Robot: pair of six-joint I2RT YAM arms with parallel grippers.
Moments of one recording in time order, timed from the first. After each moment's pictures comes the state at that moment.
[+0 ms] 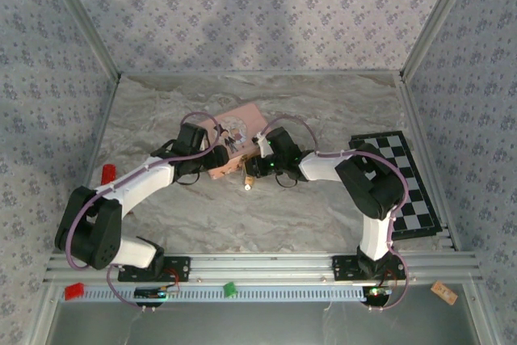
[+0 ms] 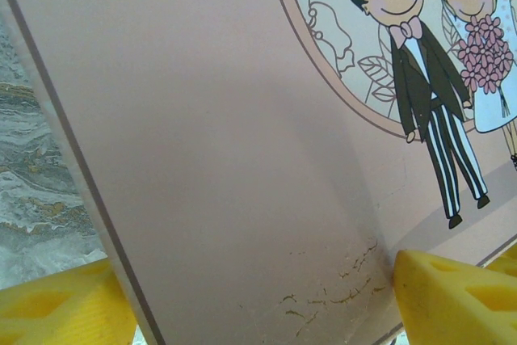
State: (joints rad) left arm -0.46 1.39 0.80 -0.34 0.05 -0.64; right arm 0.69 1.87 0.96 0.18 -0.41 0.43
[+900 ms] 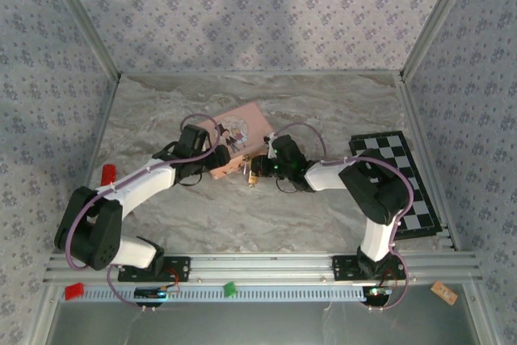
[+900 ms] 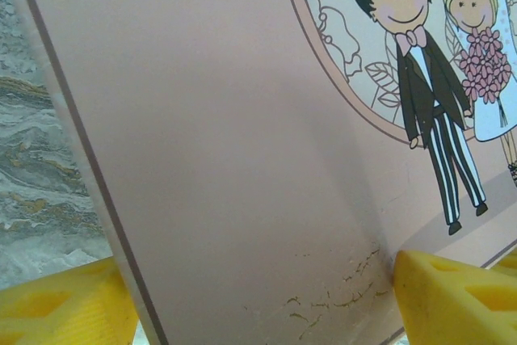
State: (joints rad) left arm -0.48 1.39 0.78 -0.29 0.03 -0.72; right arm 0.71 1.81 0.80 0.42 -0.26 0.74
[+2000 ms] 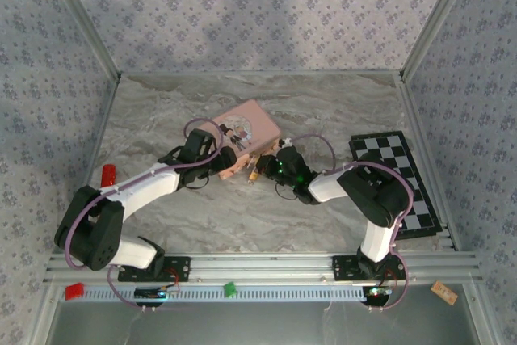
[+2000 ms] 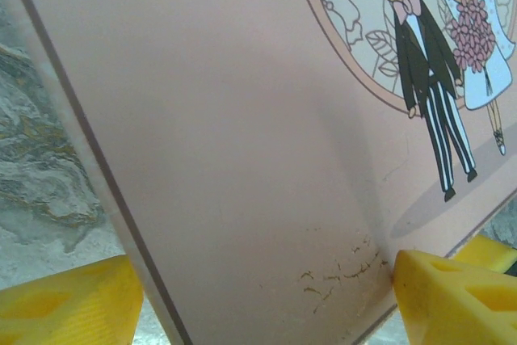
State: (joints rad) left arm -0.55 1.39 0.74 -0.21 0.04 -0.85; right arm 0.74 1.79 0.65 0.68 -0.04 1.07
